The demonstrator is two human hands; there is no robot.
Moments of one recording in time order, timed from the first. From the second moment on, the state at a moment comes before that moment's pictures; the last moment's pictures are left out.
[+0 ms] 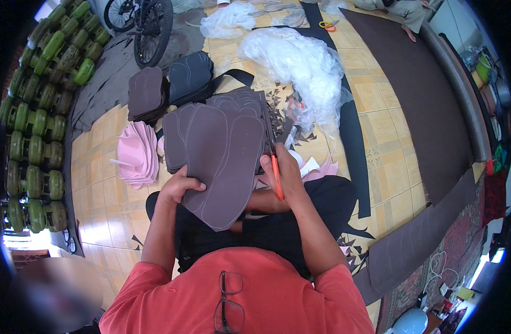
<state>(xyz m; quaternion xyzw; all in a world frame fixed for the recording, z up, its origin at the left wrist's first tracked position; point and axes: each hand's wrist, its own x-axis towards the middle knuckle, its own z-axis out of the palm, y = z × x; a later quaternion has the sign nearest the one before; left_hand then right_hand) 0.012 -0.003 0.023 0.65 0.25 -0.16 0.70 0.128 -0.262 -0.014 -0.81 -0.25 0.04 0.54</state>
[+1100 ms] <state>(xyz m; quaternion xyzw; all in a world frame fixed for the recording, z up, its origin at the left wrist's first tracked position) 0.033 -0.027 -0.005 0.37 0.22 0.20 0.88 0.089 -0.242 -0.059 -0.64 -0.07 0.17 0.74</state>
